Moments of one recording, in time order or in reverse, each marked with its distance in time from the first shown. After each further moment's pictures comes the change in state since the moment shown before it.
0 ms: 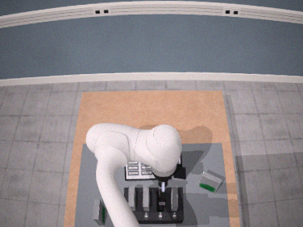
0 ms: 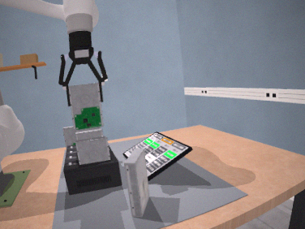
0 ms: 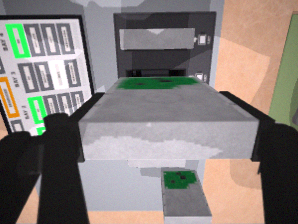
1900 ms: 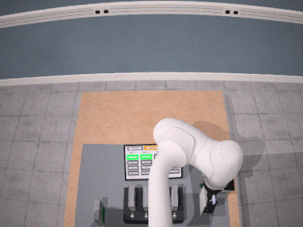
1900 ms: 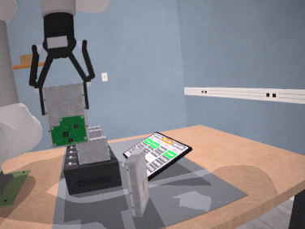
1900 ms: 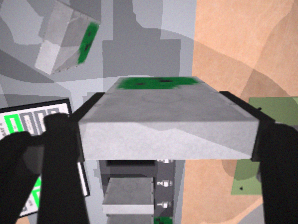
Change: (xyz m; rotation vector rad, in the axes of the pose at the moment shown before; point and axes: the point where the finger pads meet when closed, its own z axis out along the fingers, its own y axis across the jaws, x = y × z) arm 0.179 0.057 0.000 -0.001 0.000 0.001
